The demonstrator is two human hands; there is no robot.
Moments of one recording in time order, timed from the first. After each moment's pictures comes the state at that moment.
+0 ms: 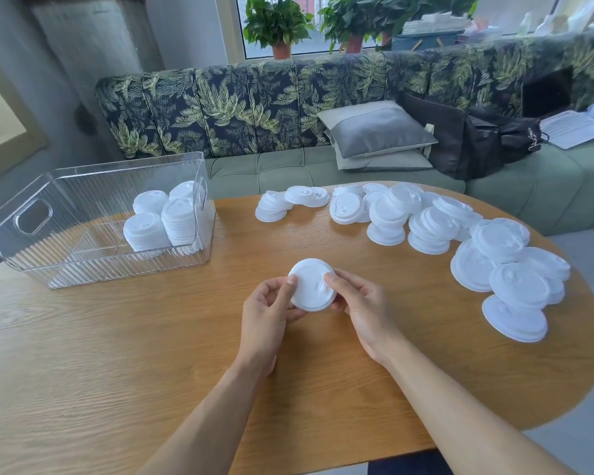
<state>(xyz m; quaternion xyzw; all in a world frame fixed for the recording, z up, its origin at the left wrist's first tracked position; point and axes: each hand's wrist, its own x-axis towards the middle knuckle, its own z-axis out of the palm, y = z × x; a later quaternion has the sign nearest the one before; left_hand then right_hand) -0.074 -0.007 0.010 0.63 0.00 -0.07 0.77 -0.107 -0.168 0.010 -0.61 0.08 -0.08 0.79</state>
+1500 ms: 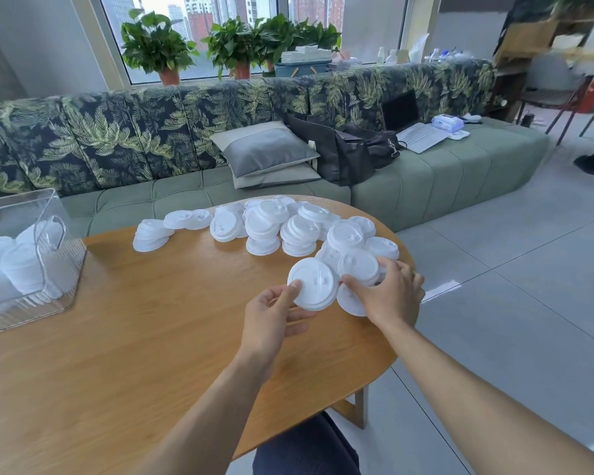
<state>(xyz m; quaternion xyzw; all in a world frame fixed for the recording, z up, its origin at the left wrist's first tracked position) -0.149 -0.175 0.040 0.63 -0.07 -0.25 0.73 -0.209 -0.374 0.018 -0.82 0.43 -0.26 0.28</state>
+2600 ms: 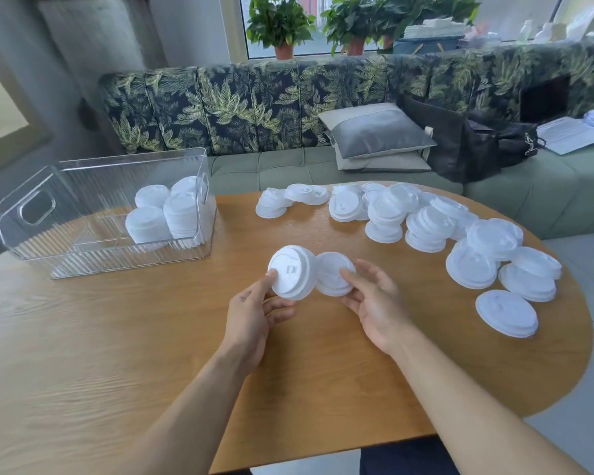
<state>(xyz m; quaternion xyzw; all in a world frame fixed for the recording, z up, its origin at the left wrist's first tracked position) -0.075 0.013 0.019 0.55 0.05 -0.12 0.82 -0.110 -0.185 0.019 -0.49 0.21 -0.07 0.84</state>
